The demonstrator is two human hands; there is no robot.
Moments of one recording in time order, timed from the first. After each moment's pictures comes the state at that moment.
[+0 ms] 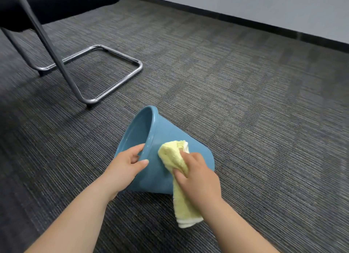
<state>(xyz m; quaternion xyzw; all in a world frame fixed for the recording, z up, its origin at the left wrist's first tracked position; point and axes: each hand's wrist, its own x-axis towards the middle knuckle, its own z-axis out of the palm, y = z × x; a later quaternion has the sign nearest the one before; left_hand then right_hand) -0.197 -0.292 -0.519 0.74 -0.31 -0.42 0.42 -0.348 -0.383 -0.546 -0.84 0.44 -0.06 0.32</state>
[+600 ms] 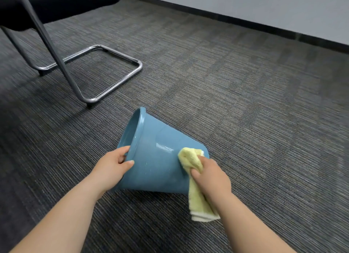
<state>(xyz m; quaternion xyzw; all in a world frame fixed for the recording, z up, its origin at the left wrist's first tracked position) -0.186 -0.275 -0.514 0.81 -0.30 -0.35 0.37 -0.367 -0.404 -0.566 -0.80 0.52 0.04 0.31</state>
